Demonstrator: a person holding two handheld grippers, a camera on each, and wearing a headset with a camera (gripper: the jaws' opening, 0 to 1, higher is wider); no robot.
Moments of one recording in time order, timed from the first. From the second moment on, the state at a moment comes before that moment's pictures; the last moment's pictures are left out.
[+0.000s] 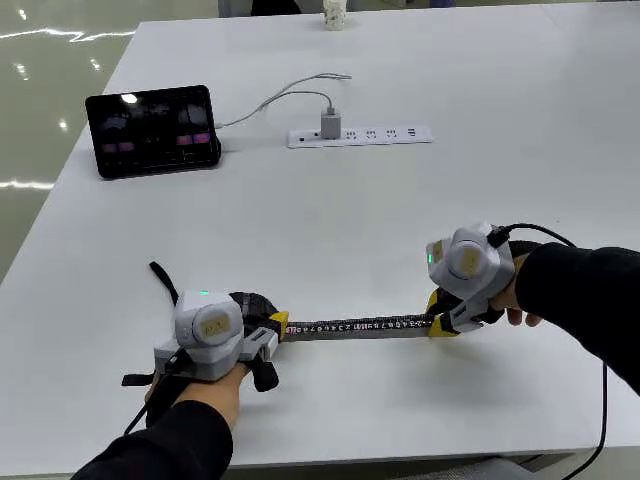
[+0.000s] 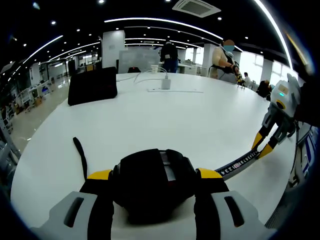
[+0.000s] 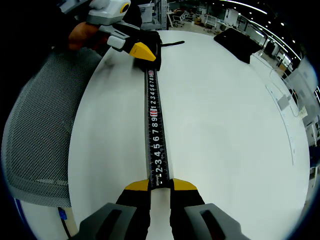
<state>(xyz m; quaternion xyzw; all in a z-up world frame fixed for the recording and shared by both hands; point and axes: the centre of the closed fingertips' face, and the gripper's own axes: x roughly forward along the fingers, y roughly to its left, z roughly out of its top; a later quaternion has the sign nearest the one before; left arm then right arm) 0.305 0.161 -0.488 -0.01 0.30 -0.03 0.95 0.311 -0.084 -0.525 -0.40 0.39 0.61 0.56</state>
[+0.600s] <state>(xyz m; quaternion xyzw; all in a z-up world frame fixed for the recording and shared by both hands) 0.305 0.161 -0.488 -0.01 0.30 -0.03 0.95 0.310 -0.070 -0.526 -0.40 0.39 0.61 0.56</state>
